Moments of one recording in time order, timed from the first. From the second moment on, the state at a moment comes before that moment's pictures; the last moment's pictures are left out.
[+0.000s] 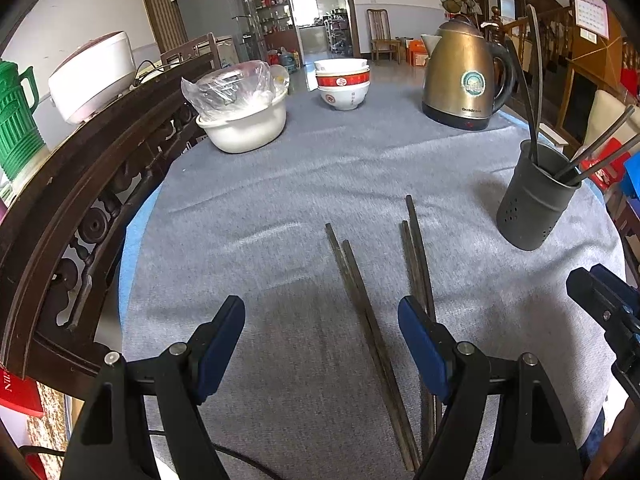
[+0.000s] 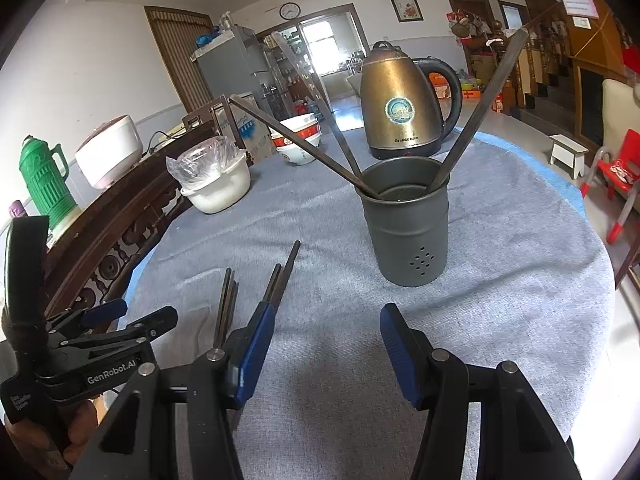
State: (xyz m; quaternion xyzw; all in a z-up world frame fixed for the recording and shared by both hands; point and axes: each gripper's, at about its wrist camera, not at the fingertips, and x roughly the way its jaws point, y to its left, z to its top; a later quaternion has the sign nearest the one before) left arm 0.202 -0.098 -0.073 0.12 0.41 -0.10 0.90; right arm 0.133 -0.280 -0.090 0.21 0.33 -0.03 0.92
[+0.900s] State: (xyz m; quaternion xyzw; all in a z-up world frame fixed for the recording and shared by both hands) left arm 0.219 -0.103 -0.095 0.13 0.44 -0.10 0.88; right arm 0.149 -0.286 -0.107 0.22 0.35 -0.03 0.91
